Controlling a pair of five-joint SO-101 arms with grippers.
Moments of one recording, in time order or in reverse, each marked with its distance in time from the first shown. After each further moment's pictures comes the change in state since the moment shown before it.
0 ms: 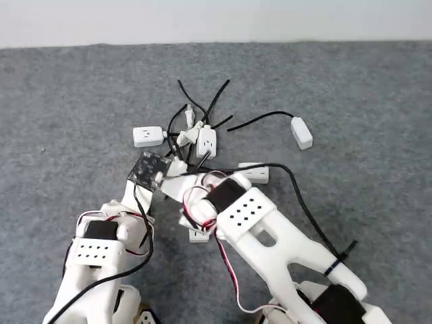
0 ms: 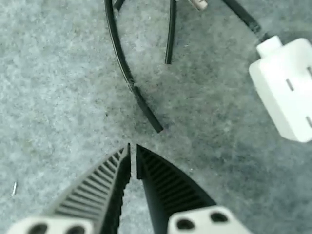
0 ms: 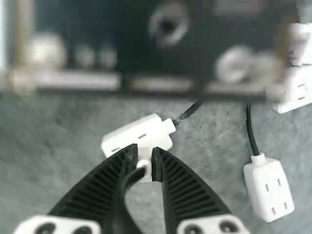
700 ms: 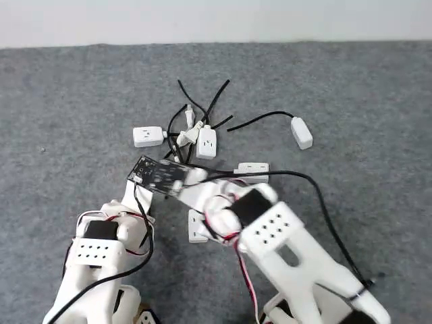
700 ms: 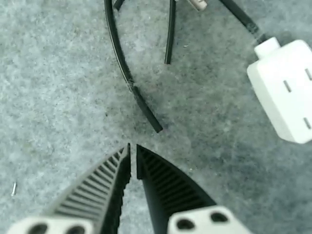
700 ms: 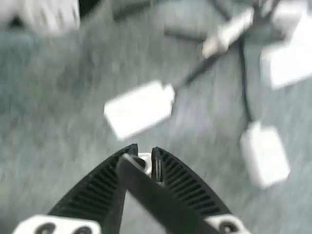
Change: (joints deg) left arm 0.1 0.0 0.0 0.0 0.1; right arm 4.0 -14.2 5.5 12.1 -0.1
